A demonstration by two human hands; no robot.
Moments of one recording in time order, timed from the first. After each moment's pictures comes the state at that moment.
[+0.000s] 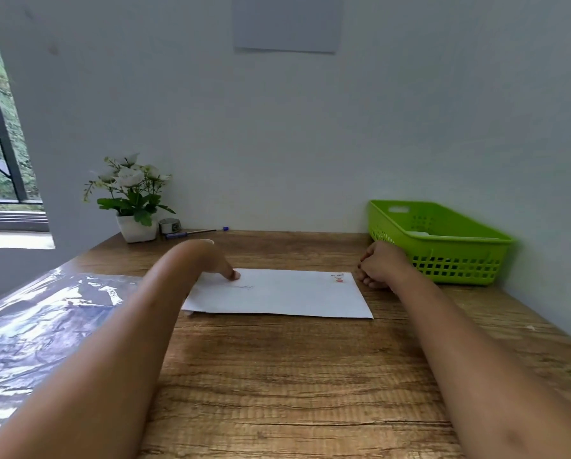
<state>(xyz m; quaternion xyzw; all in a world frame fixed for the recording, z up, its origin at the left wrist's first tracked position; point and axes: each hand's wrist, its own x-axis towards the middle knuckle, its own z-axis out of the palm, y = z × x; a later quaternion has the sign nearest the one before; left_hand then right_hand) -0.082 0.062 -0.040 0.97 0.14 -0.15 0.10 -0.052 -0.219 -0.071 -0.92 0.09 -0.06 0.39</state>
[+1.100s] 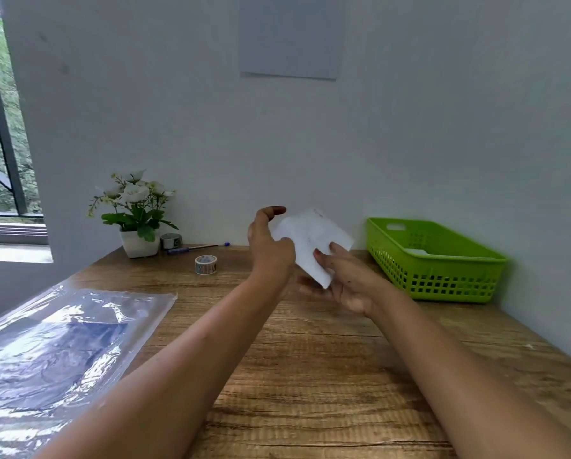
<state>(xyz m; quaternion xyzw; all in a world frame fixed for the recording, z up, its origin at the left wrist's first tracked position) -0.099 -0.034 -0.043 0.64 -0.04 0.28 0.72 -0.086 -0.163 -0.055 -0.59 -0.08 0.14 0.79</state>
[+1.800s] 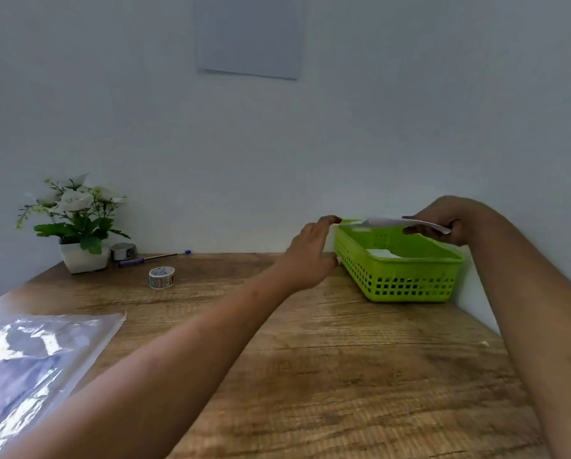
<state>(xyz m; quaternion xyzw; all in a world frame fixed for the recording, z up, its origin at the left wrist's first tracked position) -0.060 -0.102 -0.031 0.87 -0.31 0.16 0.35 -0.058 -0.343 0.050 -0.86 0.15 -0.04 0.49</state>
